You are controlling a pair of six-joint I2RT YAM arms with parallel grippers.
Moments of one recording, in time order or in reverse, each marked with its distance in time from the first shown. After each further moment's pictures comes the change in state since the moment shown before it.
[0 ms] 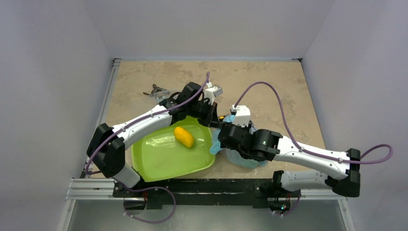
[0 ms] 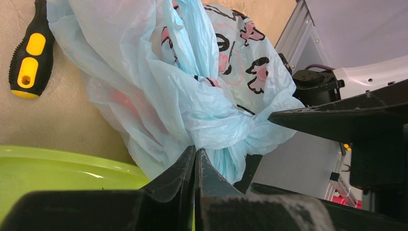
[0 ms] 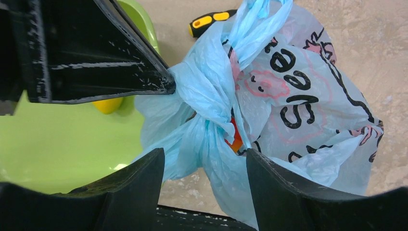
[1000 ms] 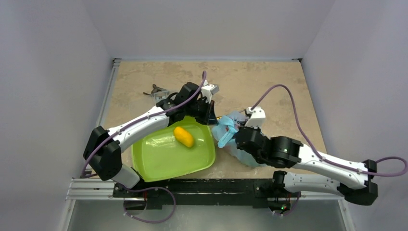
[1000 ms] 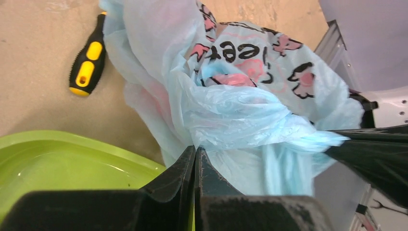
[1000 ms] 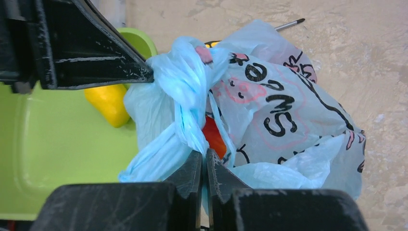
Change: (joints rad) left arm -0.003 -0.041 -0.010 -0.008 -0.135 0.008; right arm 0.000 -0.142 -0.096 0.055 0.057 -0.065
